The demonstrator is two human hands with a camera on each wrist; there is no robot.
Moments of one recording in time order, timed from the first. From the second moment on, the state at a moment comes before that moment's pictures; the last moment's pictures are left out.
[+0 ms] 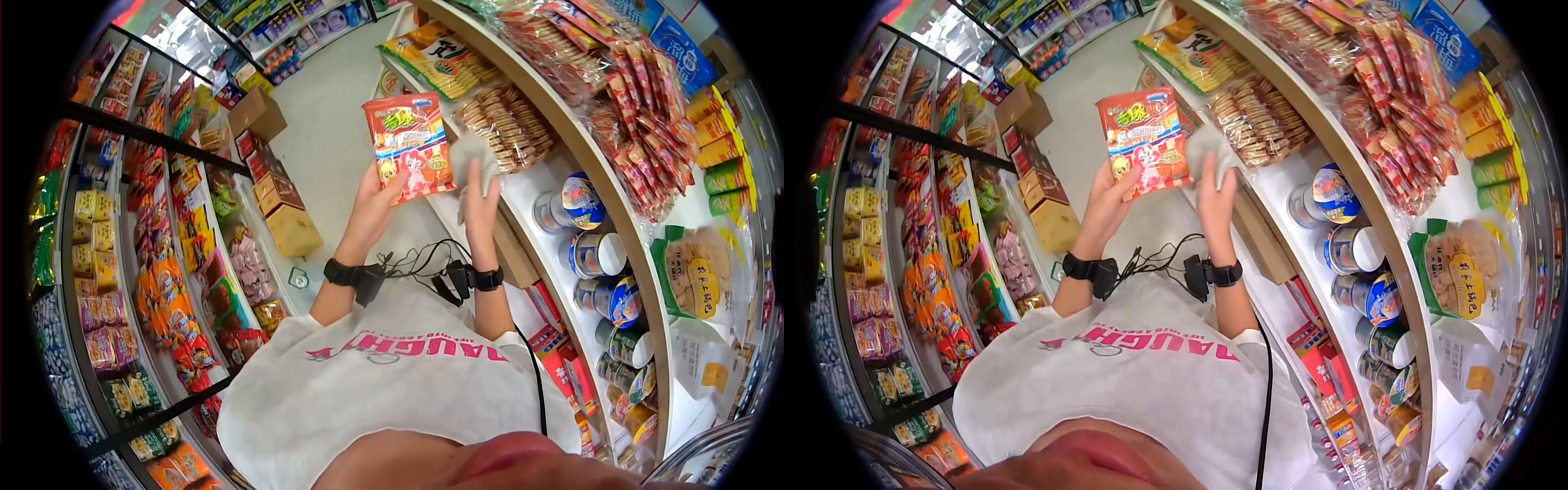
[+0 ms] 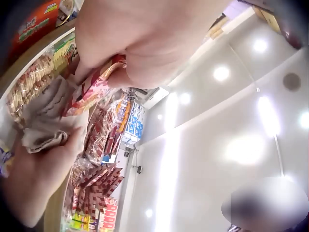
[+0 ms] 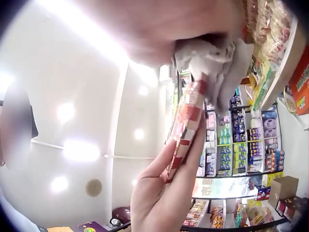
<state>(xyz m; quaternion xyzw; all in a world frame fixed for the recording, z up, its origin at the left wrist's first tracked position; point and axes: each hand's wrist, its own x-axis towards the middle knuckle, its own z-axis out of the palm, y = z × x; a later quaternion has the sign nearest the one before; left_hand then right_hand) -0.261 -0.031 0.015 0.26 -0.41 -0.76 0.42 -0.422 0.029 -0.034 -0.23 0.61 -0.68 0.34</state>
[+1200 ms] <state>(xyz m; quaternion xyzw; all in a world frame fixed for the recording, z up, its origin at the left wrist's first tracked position) -0.248 -0.154 0.039 0.07 -0.51 -0.84 0.17 -0.373 -0.010 0.041 -0.26 0.66 -0.70 0.10</state>
